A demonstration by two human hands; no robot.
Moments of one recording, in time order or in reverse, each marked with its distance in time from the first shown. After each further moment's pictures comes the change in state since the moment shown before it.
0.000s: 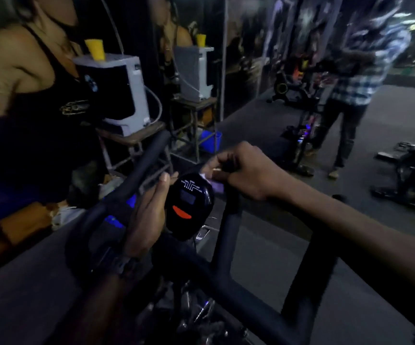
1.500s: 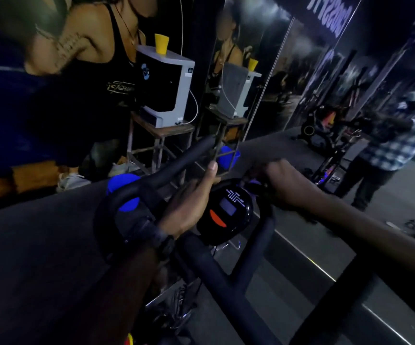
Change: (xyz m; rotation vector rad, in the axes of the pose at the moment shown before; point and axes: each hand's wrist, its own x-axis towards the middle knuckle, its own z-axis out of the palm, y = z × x) left_hand 0.009 0.026 -0.003 0.064 -0.003 -0.202; right_hand 0.047 0.011 -0.010 -0.653 -0.200 -0.281
